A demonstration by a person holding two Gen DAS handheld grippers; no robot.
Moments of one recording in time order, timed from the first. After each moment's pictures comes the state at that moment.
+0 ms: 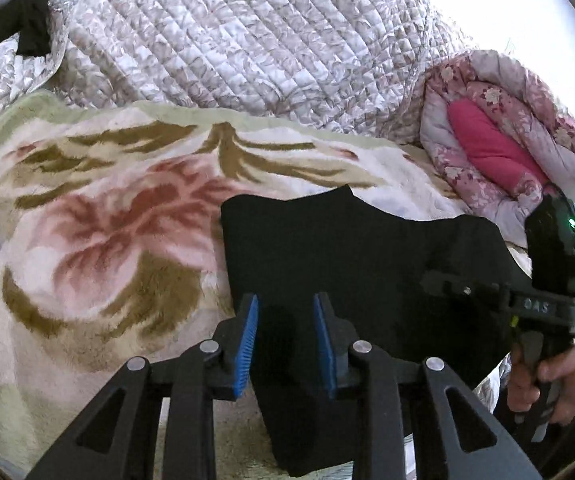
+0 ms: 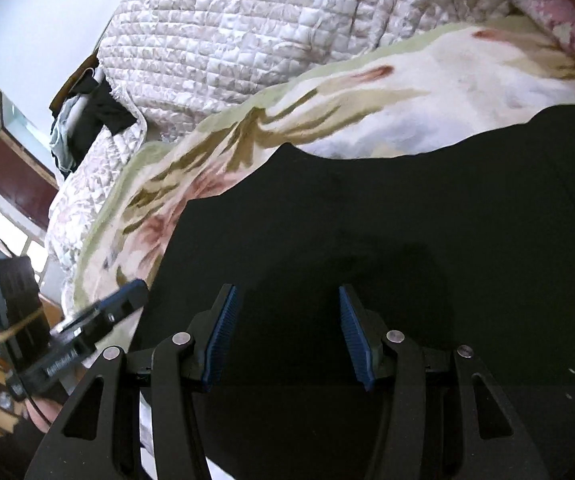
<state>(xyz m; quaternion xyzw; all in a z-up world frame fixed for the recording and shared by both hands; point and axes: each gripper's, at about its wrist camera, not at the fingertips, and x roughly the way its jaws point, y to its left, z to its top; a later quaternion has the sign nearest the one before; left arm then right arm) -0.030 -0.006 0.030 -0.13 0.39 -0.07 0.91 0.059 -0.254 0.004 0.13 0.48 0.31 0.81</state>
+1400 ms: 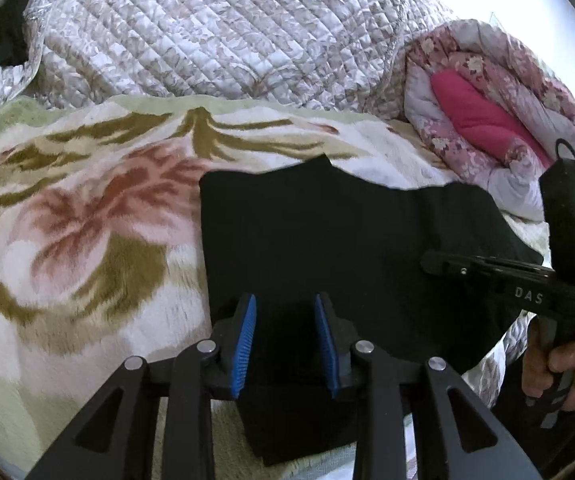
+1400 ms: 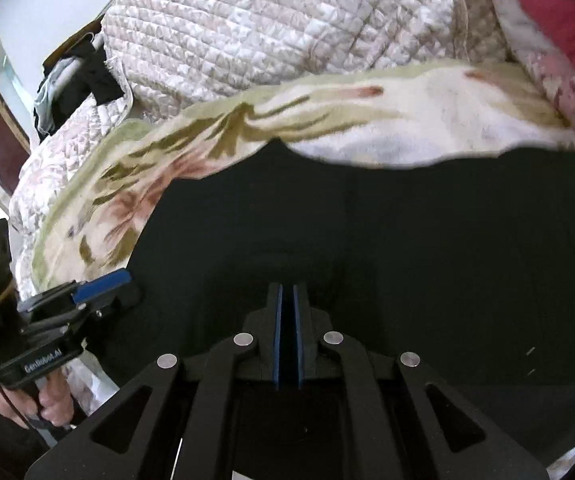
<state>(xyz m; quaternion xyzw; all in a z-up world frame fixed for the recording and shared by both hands) -0.033 -0.028 0.023 -0.10 0.41 -0.09 0.90 0.037 -0.249 0.022 0.02 0.44 0.26 0.86</state>
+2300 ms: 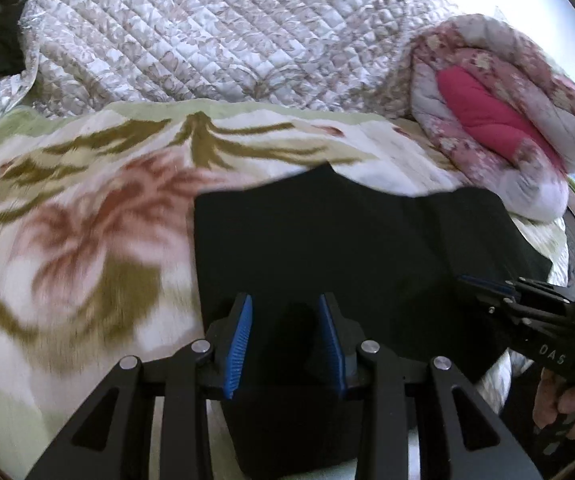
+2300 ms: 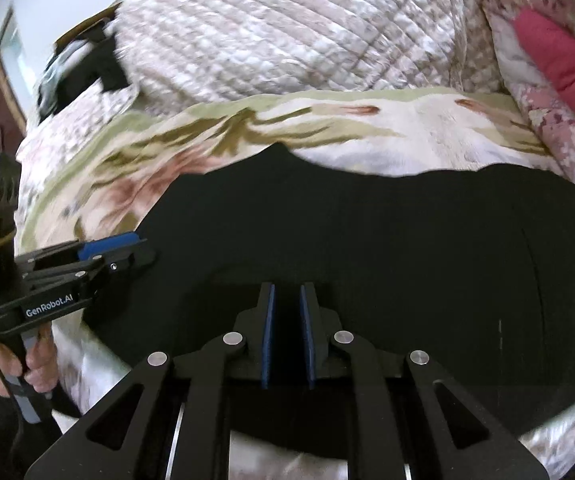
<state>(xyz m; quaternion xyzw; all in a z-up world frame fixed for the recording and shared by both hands) -0.031 -0.040 0.022 -0.08 0.42 -0.08 0.90 -0.002 -0.251 0.024 -0.03 0.42 0.25 0.87</state>
